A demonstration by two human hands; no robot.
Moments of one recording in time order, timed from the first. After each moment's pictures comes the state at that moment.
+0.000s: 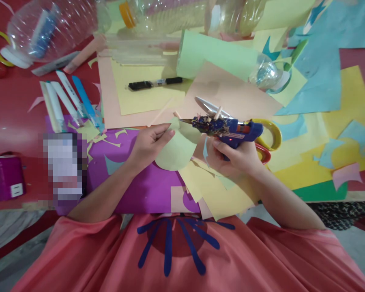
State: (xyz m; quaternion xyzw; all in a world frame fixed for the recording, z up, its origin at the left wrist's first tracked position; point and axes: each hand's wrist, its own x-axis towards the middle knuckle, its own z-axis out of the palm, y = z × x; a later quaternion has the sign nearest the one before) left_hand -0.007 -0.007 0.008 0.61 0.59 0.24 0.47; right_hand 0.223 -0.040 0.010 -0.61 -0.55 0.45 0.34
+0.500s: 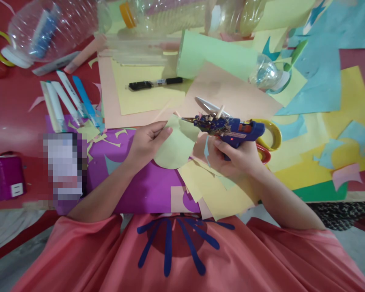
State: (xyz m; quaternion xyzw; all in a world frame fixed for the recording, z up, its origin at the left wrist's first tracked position) left_hand -0.007 -0.007 0.009 0.56 0.59 0.28 0.51; right_hand 0.223 -0.041 0.011 -0.63 -0.54 0.45 0.33
